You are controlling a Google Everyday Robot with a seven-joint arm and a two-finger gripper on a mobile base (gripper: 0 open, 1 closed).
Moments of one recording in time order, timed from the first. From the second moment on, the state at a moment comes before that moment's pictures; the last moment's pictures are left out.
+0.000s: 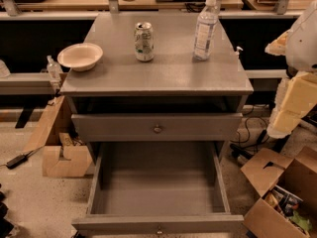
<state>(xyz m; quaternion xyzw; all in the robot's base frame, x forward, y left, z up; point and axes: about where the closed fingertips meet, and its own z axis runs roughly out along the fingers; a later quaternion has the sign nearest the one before) 0.438 -0.216 0.977 -0.60 0.78 -0.04 0.16</state>
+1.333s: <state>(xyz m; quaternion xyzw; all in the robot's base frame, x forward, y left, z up) 0.509 -0.193 0.960 -0.57 0.76 0.03 0.31</state>
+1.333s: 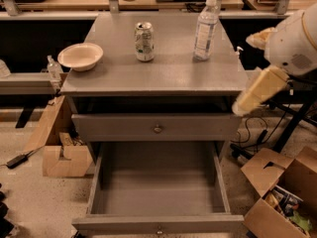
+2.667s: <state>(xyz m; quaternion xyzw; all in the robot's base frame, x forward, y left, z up) 0.639 -0.139 0.990 -0.40 0.68 0.14 0.60</state>
